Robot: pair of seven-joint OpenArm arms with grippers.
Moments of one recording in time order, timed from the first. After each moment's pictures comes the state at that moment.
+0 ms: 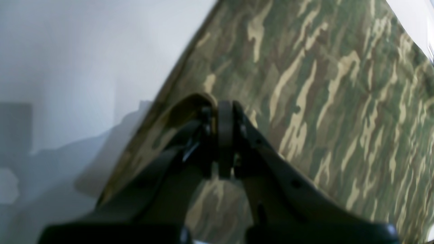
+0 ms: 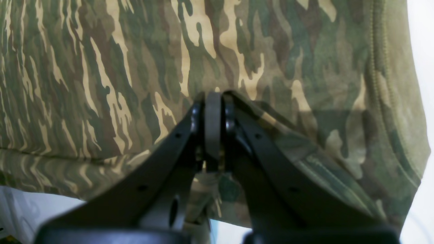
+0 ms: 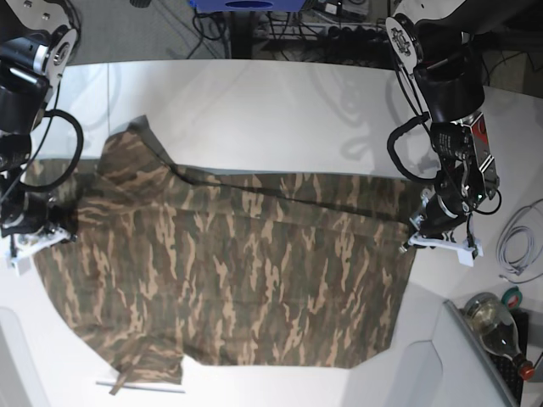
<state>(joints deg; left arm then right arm) -13.2 -8.3 -27.4 60.0 -23.9 -9.2 34.6 15.1 14.1 27.1 57.0 24.8 20.3 -51.3</state>
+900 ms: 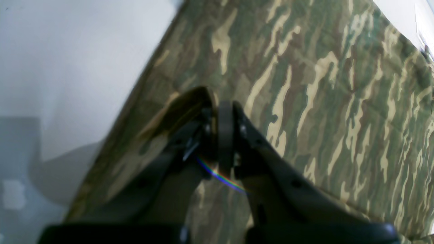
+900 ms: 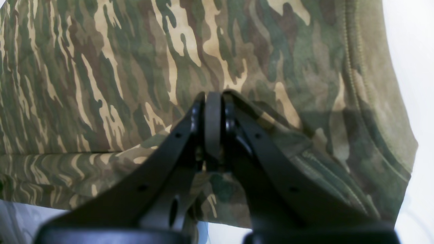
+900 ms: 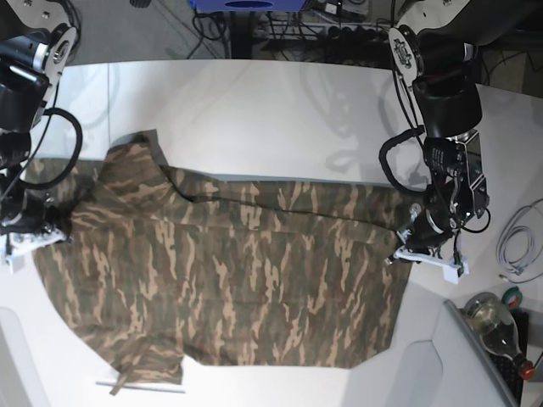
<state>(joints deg) -16.7 -8.8 -22.3 56.0 -23.9 -9.2 33.1 14.6 14.1 27.2 56.9 24.8 17.3 -48.7</state>
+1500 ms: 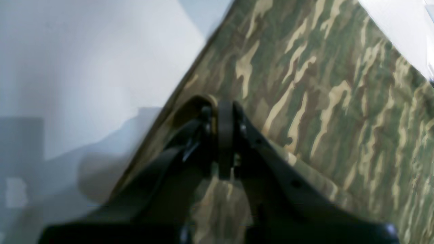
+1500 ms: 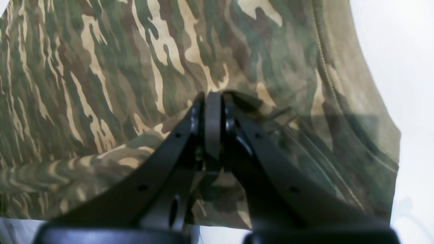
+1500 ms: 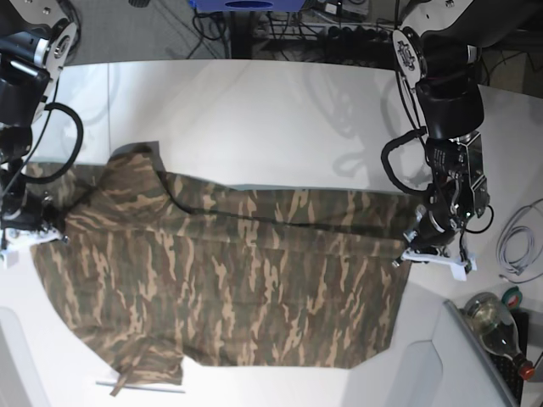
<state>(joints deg) -17.0 -9.6 -21.3 53.1 -24.1 -5.1 28.0 13.4 14.1 27.1 56.8 25.0 13.6 -44.2</state>
